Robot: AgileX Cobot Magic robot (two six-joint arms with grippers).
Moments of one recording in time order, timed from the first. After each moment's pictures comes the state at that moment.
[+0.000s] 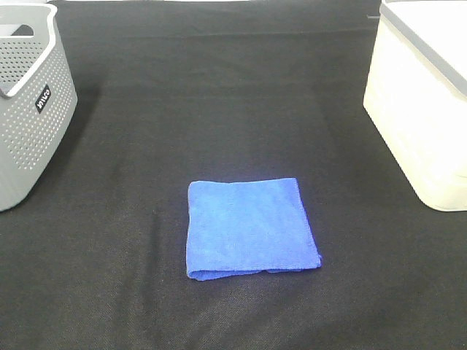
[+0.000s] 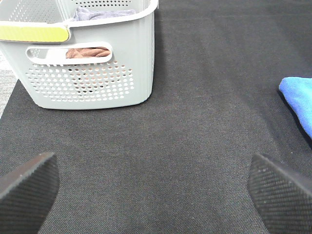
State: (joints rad) left arm 0.04 -0.01 -0.50 -0.08 1.05 0.06; right arm -0.02 0.00 -0.46 0.08 1.11 -0.09
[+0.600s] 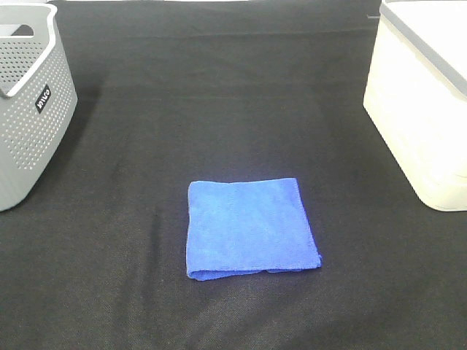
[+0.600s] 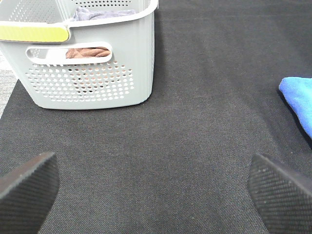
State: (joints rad) left arm 0.04 -0.01 -0.50 -0.08 1.05 0.06; right arm -0.02 0.52 -0.78 0.27 1.22 -0.03
